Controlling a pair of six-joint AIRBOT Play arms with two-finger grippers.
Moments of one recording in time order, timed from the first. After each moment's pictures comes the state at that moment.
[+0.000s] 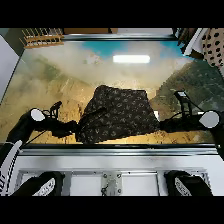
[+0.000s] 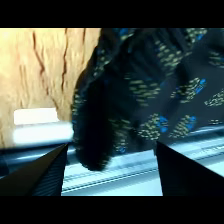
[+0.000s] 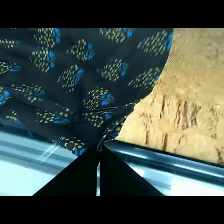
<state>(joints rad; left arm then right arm) 0.00 -1.11 0.65 1.09 -1.14 -1.52 0.00 -0.82 0.74 -1.22 1.23 1.42</state>
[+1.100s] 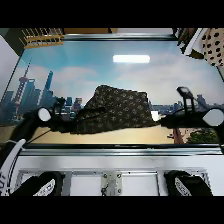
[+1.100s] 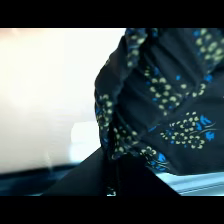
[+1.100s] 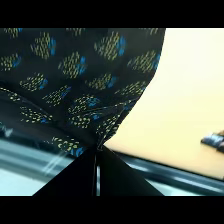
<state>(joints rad) -0.07 -1.09 0.74 1.28 -1.09 -1.57 -0.01 -0.81 0.85 -1.22 1.21 1.42</state>
